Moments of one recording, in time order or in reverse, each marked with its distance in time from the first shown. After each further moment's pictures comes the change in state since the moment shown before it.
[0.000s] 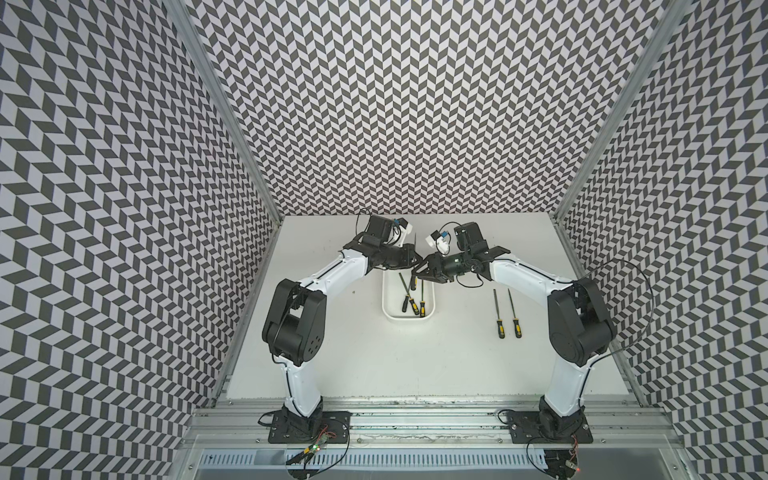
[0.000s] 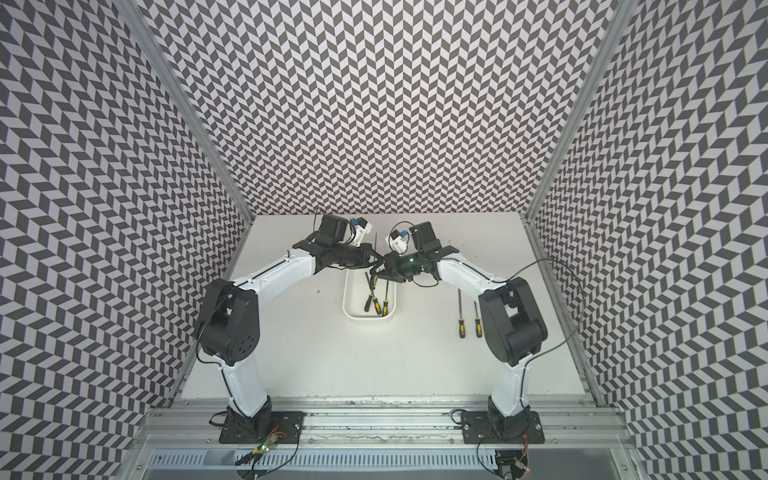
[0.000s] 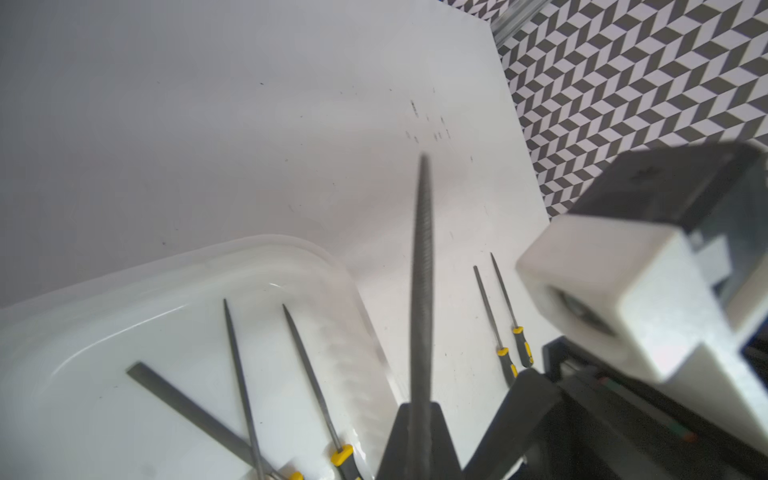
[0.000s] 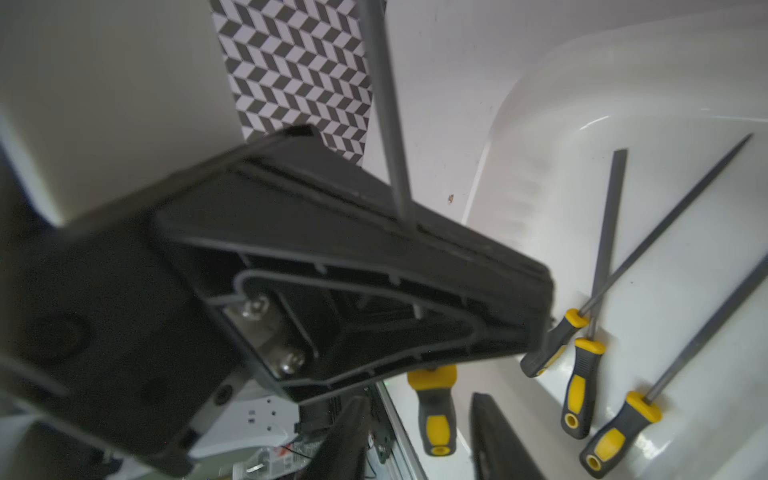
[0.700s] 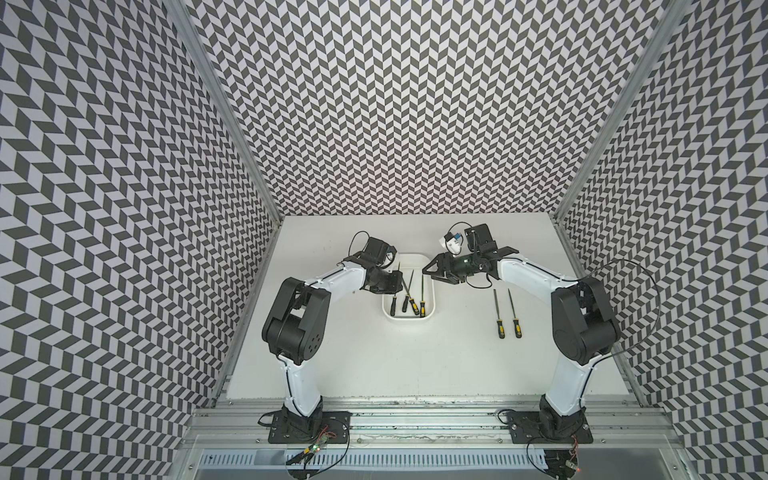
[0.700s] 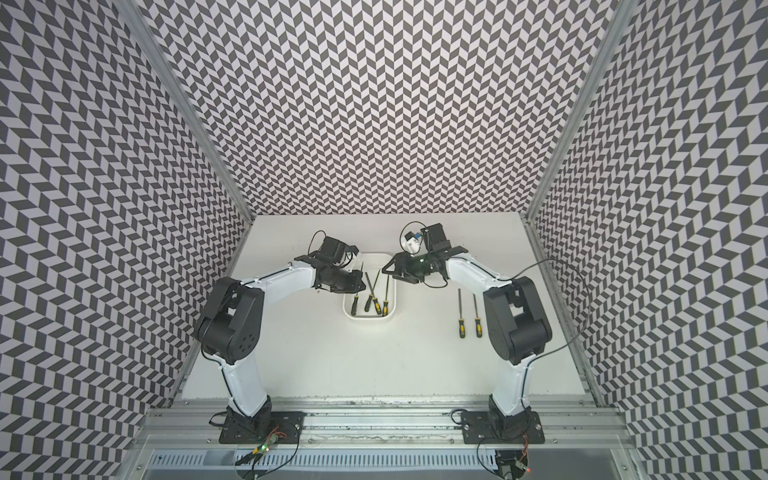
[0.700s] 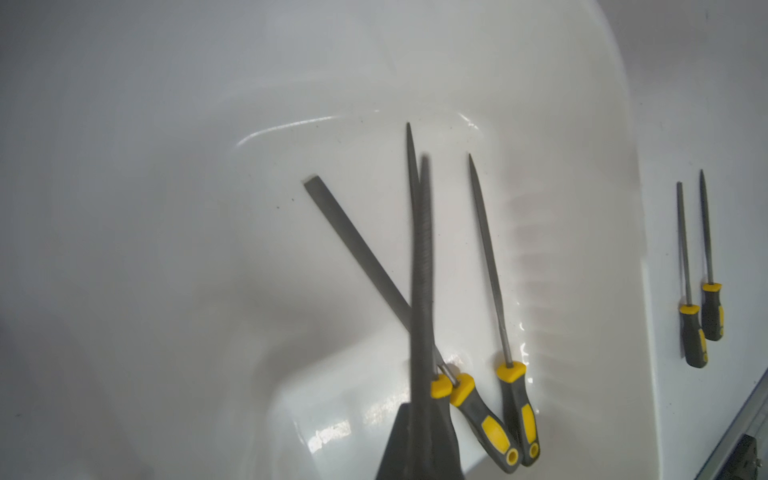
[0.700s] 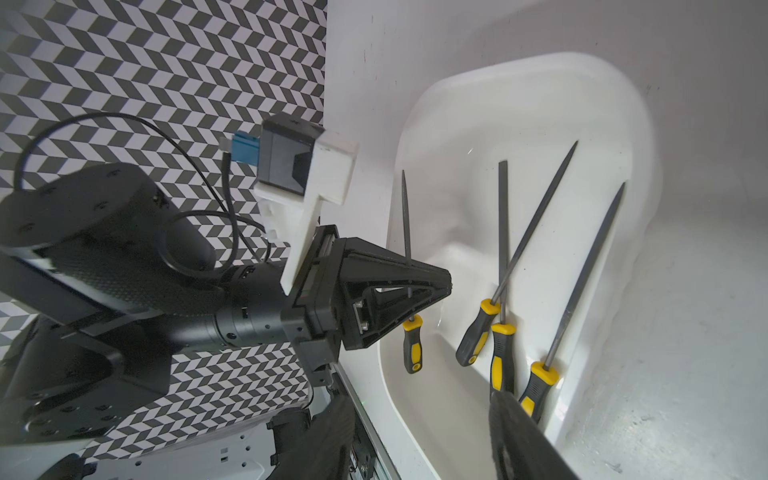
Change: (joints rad) left arm 0.010 0.020 -0.180 -0.101 -0.217 0.121; right arm -0.068 -0.007 -0.054 -0.026 0.063 -0.017
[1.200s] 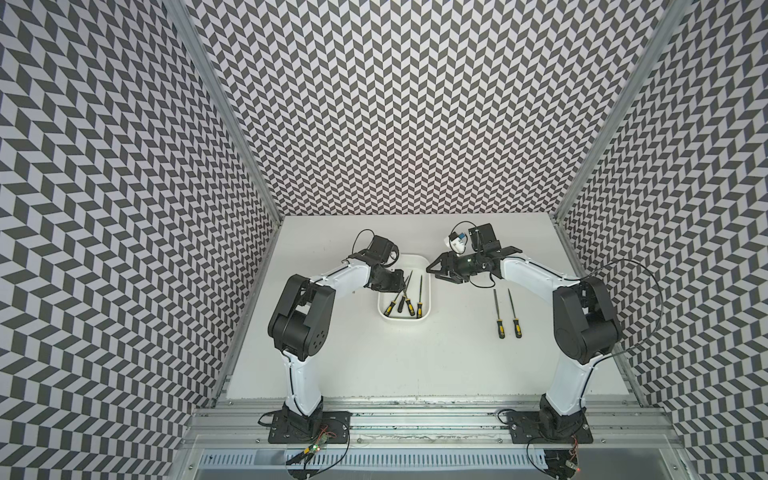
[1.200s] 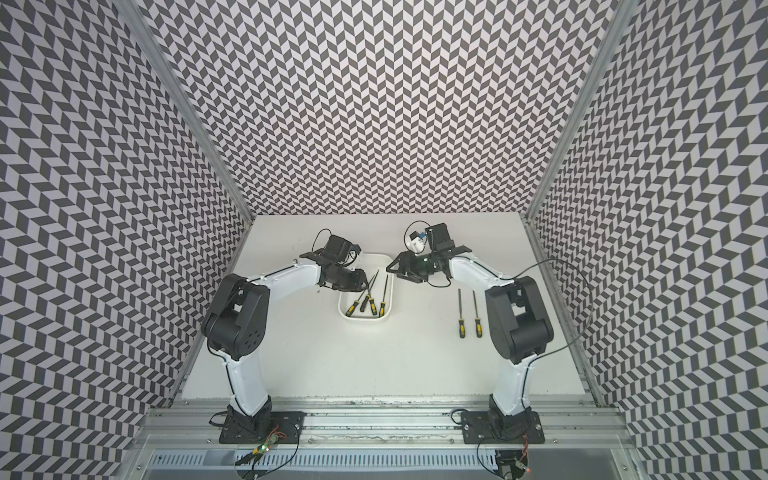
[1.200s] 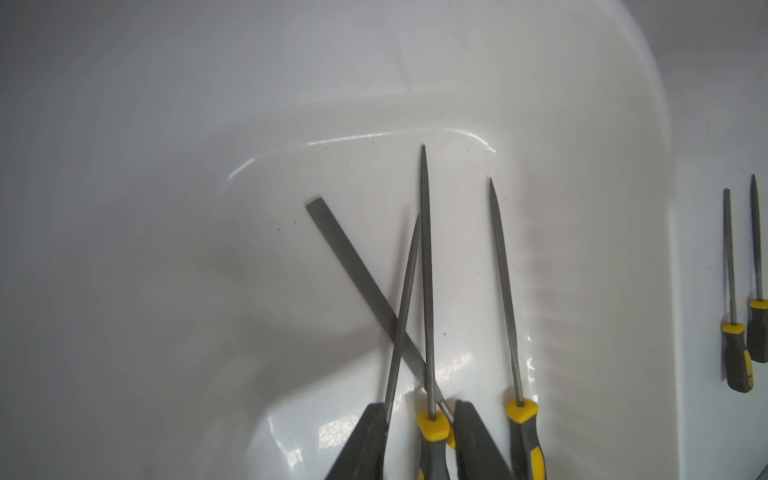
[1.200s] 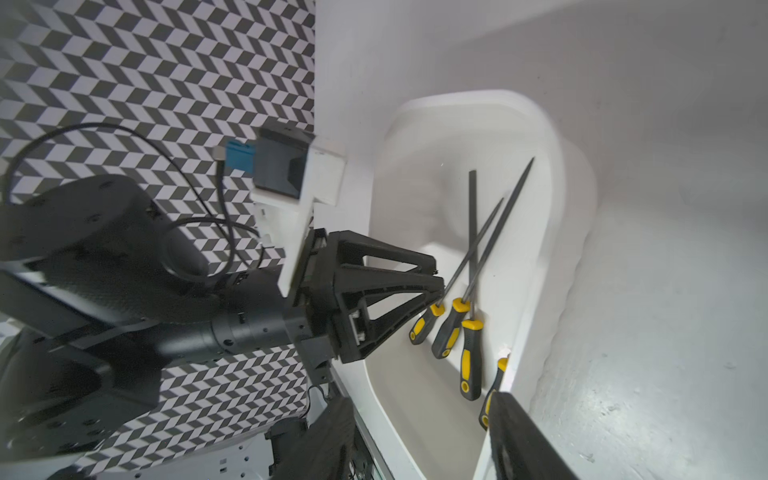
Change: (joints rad) left arm -0.015 0.032 0.062 -0.044 -0.063 0.000; right arm -0.032 -0.003 -0.006 -0.022 0.040 0.003
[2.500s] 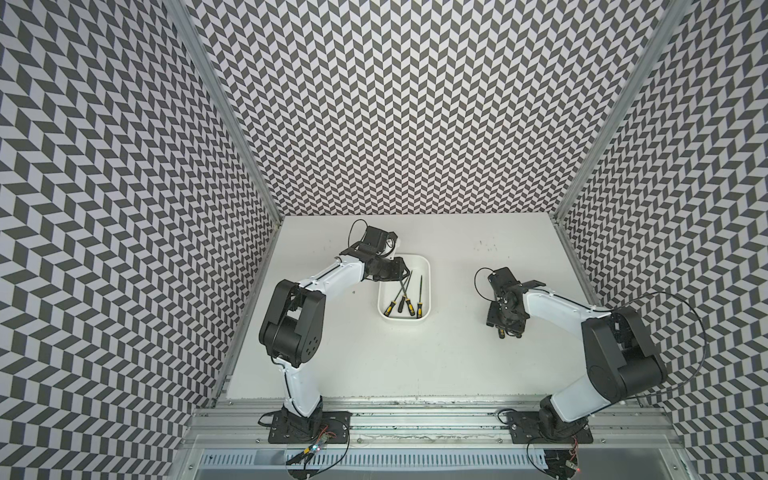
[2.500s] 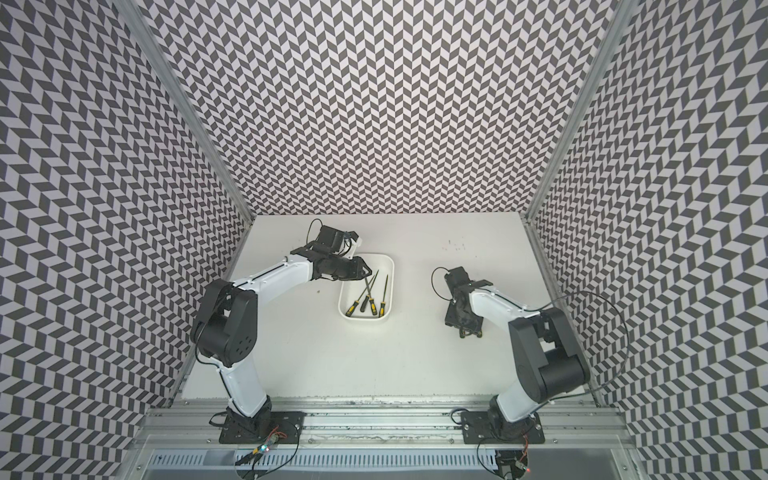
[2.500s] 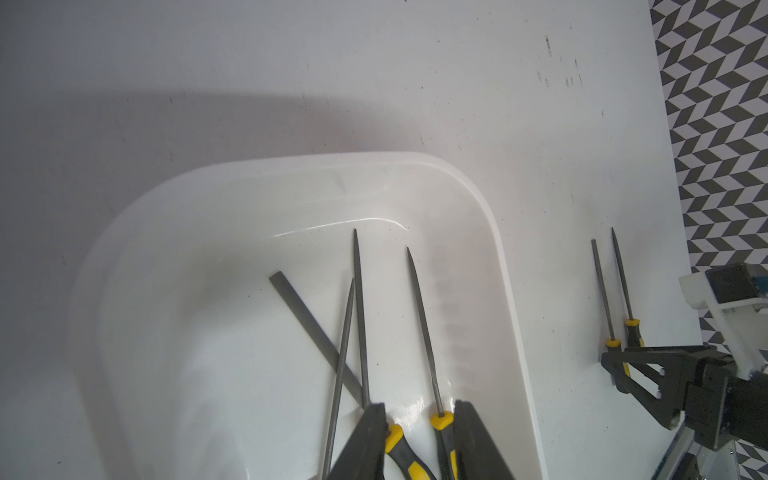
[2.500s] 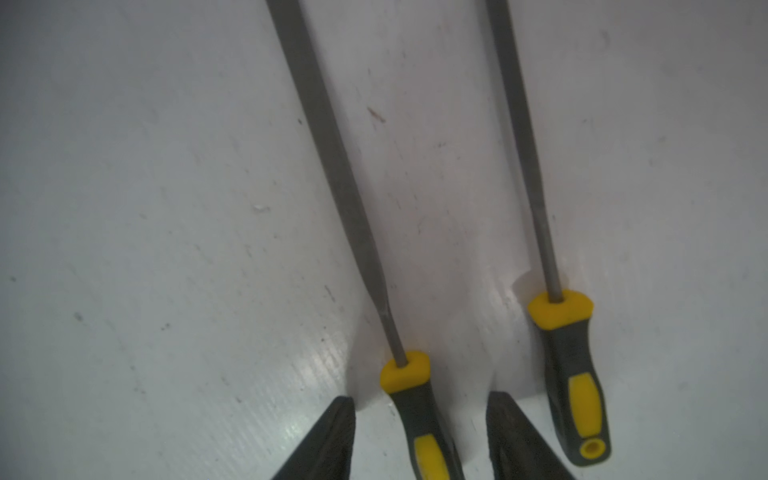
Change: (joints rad) left arm 0.023 -0.070 0.014 0.072 0.107 -0.053; right arm -0.032 -0.288 -0.473 -0.359 0.875 0.081
